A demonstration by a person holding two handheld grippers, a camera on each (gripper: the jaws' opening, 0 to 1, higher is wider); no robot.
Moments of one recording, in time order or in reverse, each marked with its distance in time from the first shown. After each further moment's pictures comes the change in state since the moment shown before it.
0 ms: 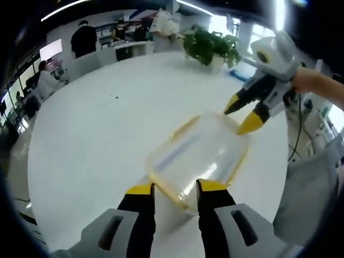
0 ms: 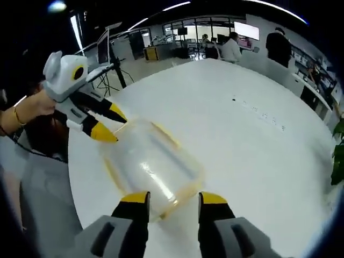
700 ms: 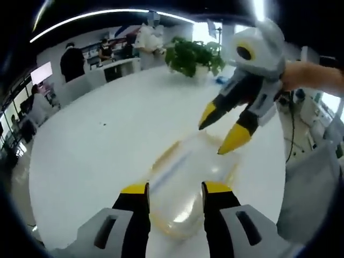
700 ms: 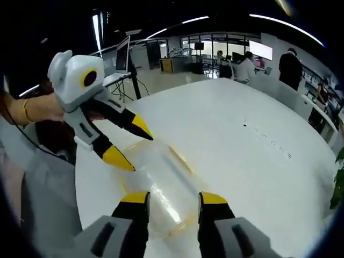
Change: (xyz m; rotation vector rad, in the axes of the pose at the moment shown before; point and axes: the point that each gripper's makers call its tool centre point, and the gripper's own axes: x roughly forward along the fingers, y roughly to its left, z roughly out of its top) left arm 0.008 -0.028 0.041 0.161 -0.143 -0.043; right arm -0.003 0.024 0.038 -0.095 -0.151 0.102
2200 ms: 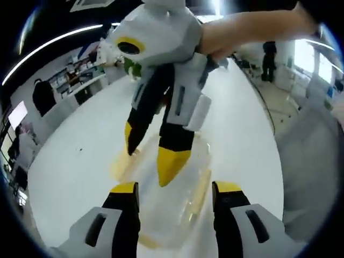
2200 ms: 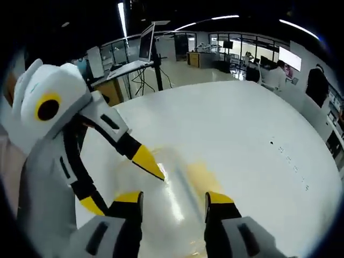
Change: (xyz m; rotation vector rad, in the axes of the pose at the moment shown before) left arm 0.012 -0.046 -0.014 0.288 0.019 -0.148; right arm 0.047 0.006 0.022 -0.169 0.102 0.152
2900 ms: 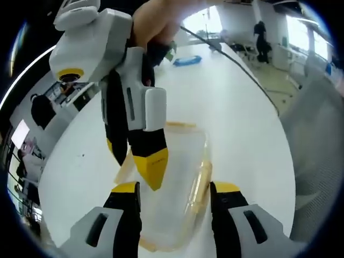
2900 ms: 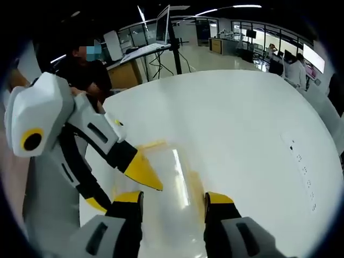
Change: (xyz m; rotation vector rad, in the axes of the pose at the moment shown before) left arm 0.011 -0.001 -0.007 0.095 0.062 0.046; right arm 0.017 -0.003 -0.006 -0.066 0.148 0.159
